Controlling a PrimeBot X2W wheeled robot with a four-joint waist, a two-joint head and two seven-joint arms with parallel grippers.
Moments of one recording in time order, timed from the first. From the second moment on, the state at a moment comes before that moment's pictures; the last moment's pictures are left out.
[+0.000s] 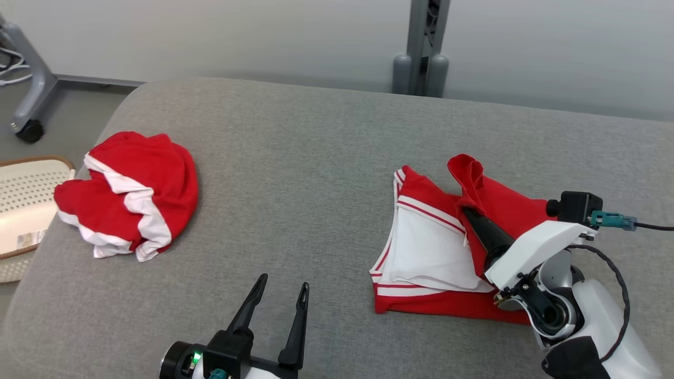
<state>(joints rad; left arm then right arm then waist) 0.02 0.05 -0.39 0.16 -0.19 0.11 -0.26 -0.40 -0.06 0.17 0.46 0.82 0.13 0.26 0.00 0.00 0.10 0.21</state>
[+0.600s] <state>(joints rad) 0.00 0.05 -0.41 0.17 -0.21 0.12 -0.26 -0.49 -0.05 0.27 0.67 0.87 0.13 0.17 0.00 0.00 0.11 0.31</state>
